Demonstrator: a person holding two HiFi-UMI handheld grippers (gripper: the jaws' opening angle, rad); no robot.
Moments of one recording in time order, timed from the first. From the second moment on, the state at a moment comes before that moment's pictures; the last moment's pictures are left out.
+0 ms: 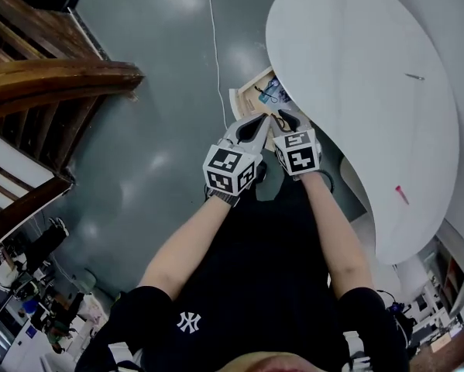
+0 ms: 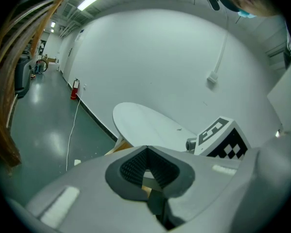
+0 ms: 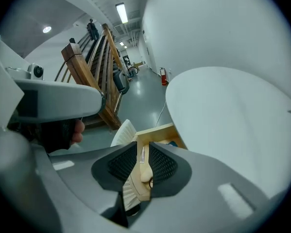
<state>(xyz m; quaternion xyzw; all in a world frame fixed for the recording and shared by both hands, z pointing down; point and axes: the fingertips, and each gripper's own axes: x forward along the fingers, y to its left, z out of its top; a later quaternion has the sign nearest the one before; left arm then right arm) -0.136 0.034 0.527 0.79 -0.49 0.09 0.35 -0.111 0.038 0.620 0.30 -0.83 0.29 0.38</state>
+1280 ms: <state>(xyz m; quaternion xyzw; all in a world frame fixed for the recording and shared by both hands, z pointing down) 0.079 -0.043 0.413 0.89 -0.33 0.10 0.29 0.113 -0.040 0.466 0.51 -0.78 0.27 0.26</state>
